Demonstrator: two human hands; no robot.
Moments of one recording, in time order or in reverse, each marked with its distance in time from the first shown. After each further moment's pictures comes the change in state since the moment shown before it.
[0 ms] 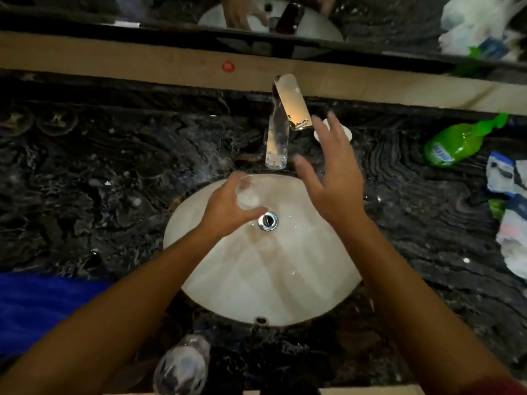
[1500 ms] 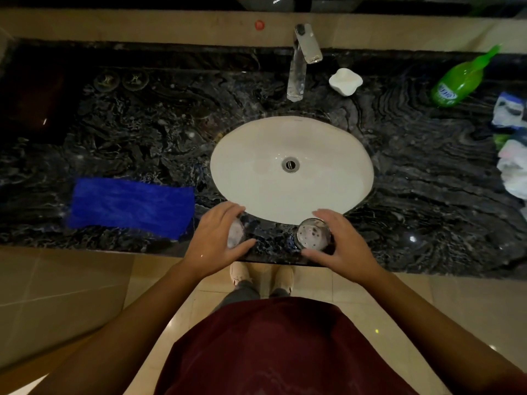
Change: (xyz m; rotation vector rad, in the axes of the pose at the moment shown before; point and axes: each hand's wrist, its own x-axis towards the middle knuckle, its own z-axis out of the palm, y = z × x) left_hand -0.299 0.001 -0.042 0.507 -0.029 0.224; right_hand -0.299 0.003 -0.052 0.130 -0.543 0.059
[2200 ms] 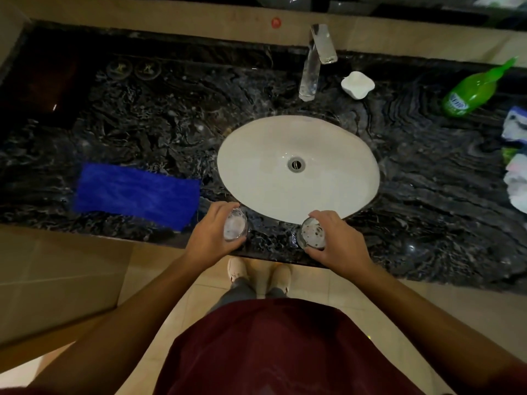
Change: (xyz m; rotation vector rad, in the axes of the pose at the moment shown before) left_hand -0.012 -0.013 0.007 -0.121 0.046 -0.153; right_hand 0.019 -0.019 0.004 -0.342 -0.074 0.048
